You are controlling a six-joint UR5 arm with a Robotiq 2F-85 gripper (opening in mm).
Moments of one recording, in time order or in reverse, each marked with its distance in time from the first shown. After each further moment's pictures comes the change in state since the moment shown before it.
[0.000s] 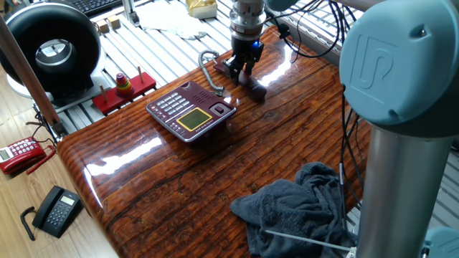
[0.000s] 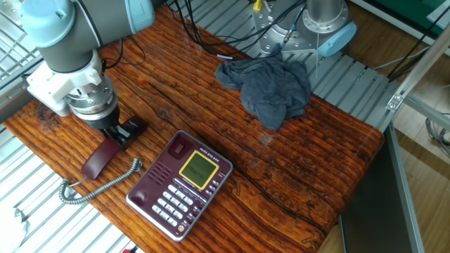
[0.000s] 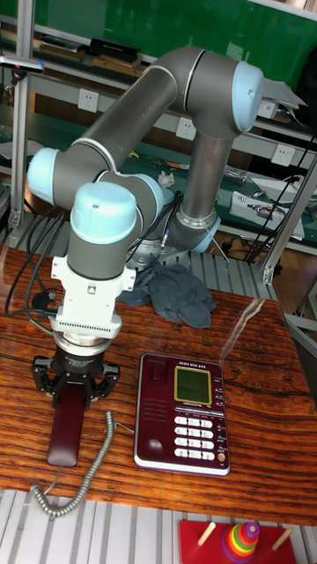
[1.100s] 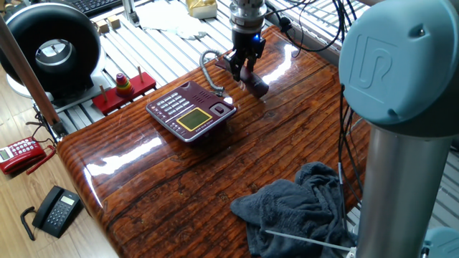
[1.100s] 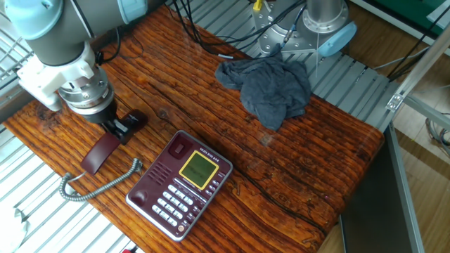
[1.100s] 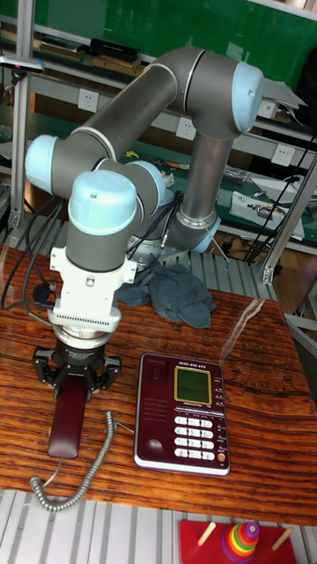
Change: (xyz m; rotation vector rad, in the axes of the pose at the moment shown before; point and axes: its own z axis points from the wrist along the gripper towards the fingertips) arm 0.006 0.004 -0.026 -0.017 0.043 0.030
